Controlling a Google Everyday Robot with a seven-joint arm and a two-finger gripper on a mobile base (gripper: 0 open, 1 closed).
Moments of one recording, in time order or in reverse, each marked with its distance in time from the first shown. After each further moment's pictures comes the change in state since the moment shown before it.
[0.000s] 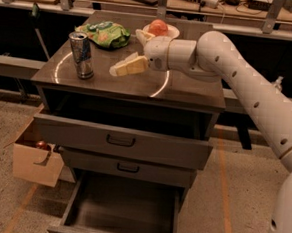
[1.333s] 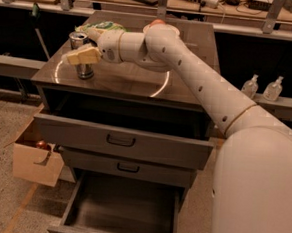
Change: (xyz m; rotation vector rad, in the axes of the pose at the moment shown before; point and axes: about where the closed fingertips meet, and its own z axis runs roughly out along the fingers) arm -0.025 0.025 0.134 -0.092 -0.048 0.071
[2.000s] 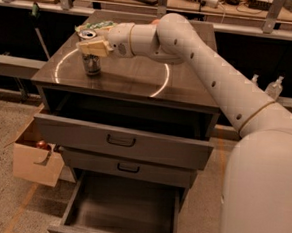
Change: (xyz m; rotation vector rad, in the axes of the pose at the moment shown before) arm -0.010 -0.006 -0.037 0.014 0.064 -0.040
